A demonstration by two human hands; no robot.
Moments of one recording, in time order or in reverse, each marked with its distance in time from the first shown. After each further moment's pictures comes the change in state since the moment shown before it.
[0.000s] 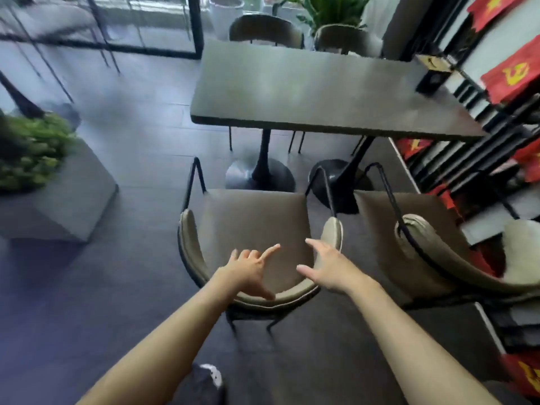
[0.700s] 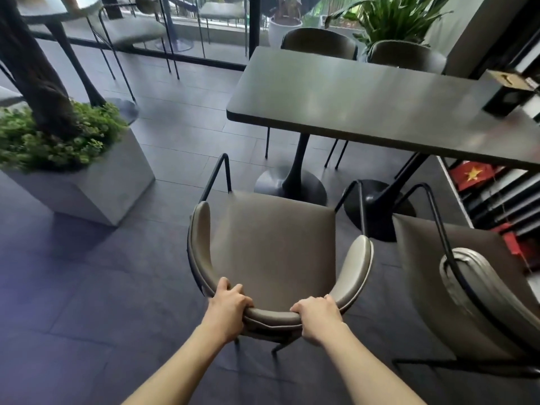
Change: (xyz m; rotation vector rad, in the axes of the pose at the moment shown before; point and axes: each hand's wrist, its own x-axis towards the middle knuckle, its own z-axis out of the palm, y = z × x) left_hand 0.012 -0.025 0.119 -0.066 0.332 -0.260; right_hand 0.067 0.046 0.110 -0.700 -0.205 -0.195
